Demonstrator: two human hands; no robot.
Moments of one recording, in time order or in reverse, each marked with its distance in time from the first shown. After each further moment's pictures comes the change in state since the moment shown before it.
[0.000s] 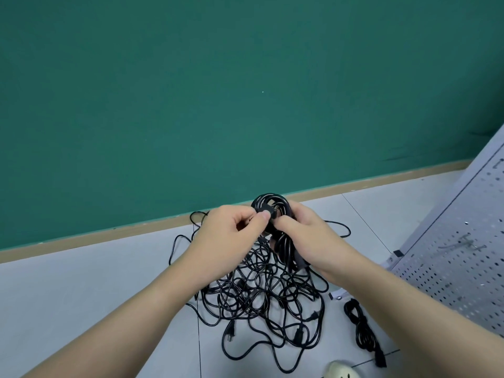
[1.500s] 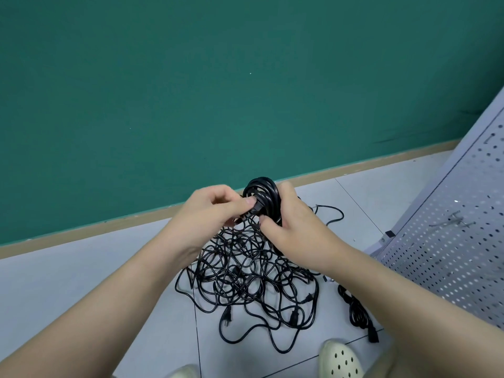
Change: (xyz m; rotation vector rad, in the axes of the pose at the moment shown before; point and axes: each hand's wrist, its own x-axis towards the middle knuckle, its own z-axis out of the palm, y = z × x) left_hand 0.017 -0.019 -0.002 -0.426 -0.069 -0.292; right_hand -0.023 -0.012 0.004 -0.550 0.034 -0.197
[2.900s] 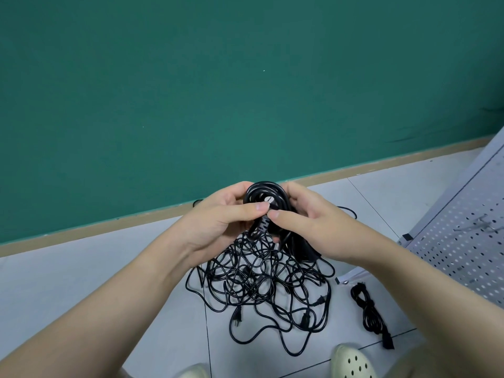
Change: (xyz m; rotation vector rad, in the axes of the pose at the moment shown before) left_hand 0.002 -0.002 -0.011 -0.479 -0.359 -0.052; right_hand 0.012 0.003 -0.010 0.353 -0.226 0.065
